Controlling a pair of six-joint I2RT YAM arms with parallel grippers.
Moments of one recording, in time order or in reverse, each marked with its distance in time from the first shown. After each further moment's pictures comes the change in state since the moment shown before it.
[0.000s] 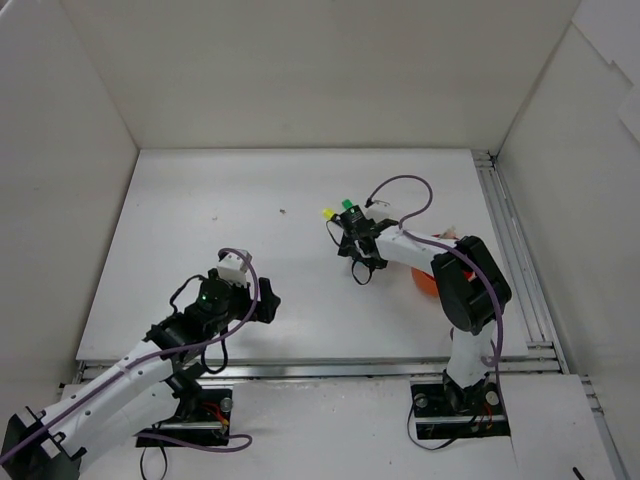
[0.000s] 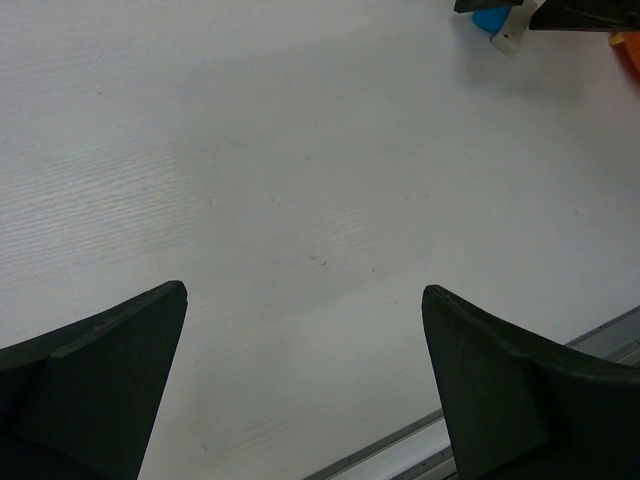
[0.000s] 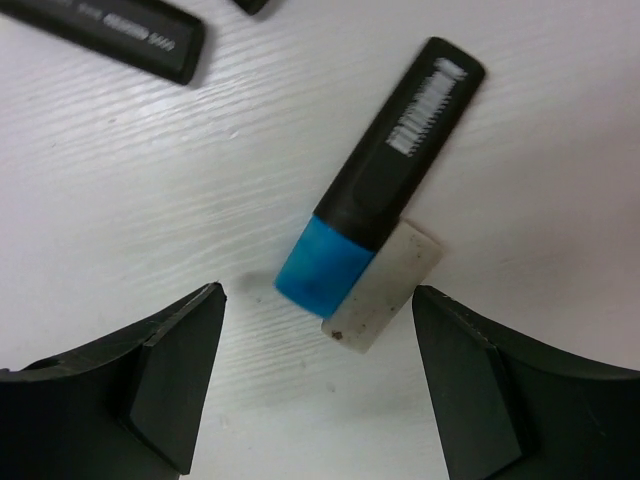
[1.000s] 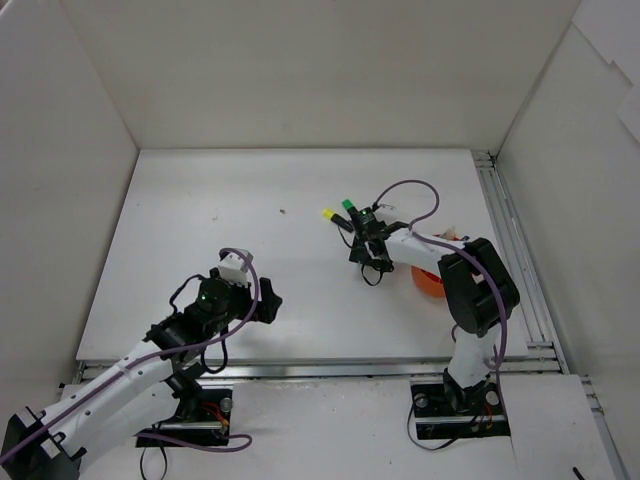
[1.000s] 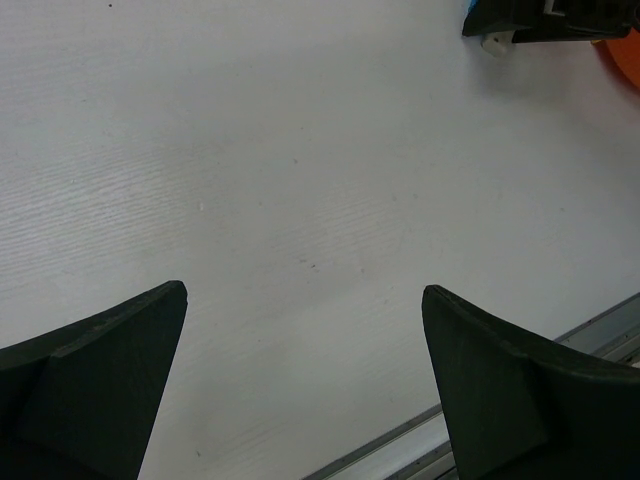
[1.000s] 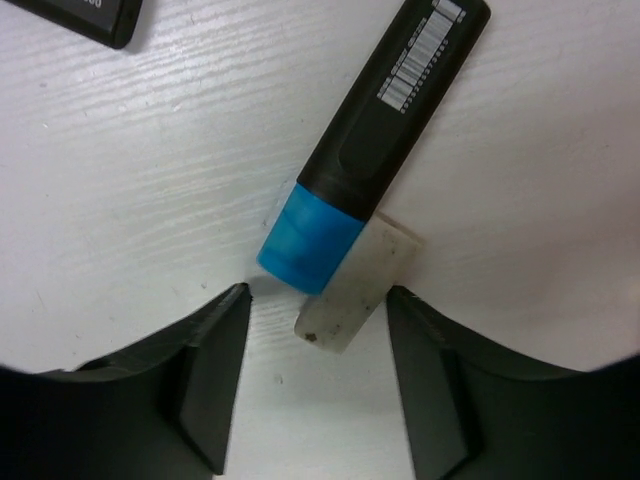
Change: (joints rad) left arm 0.000 0.004 0.000 0.019 0.026 0.007; right arm -0.032 -0.035 -0.067 0.035 -0.102 -0.094
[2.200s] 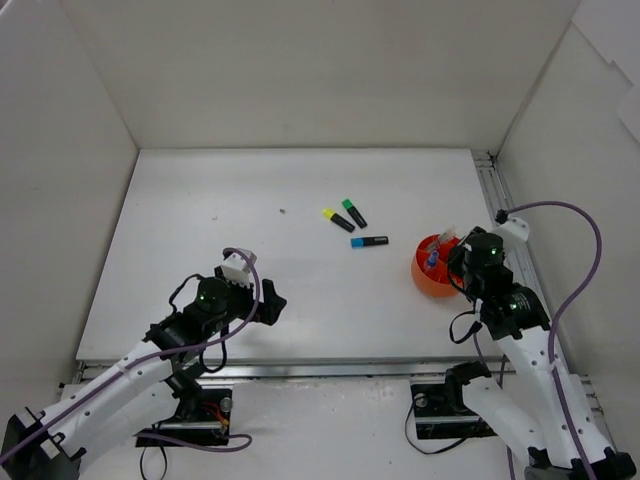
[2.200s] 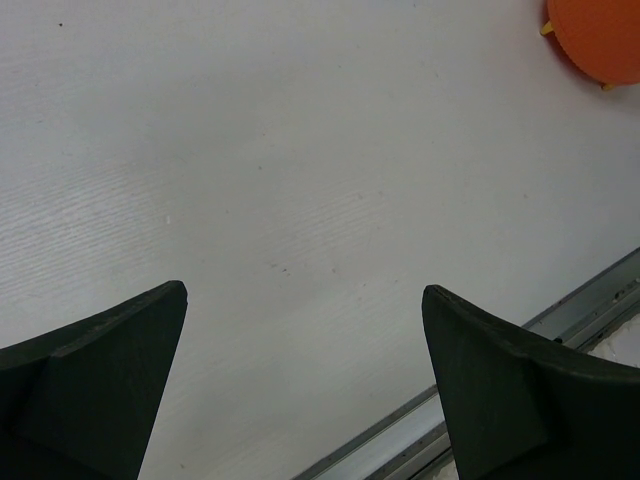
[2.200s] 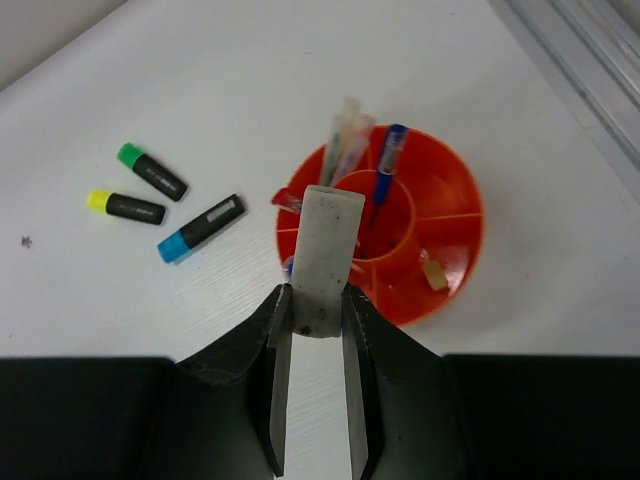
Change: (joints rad) left arm 0.000 -0.006 0.000 0.026 0.071 0.022; right arm -0.237 -1.051 -0.255 -0.241 0.131 -0.108
